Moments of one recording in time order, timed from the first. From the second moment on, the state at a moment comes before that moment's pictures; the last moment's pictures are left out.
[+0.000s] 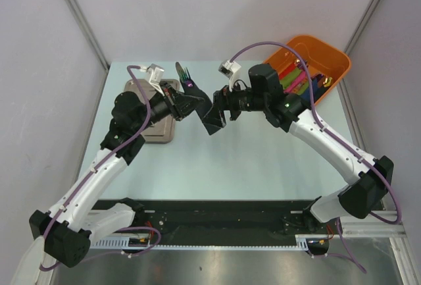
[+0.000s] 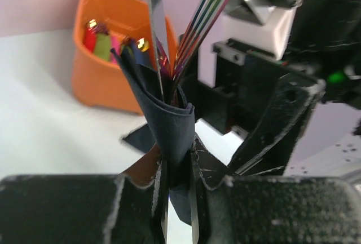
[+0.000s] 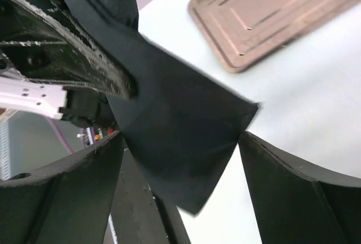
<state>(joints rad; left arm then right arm) -0.44 1.01 0.96 0.13 0.50 -0.56 0.70 1.45 1.47 -0.41 -0.54 0.21</state>
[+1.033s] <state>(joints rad) -0.42 1.00 0.92 0.15 0.53 -0.64 0.60 1.32 1.46 -0.48 -0.47 0.19</state>
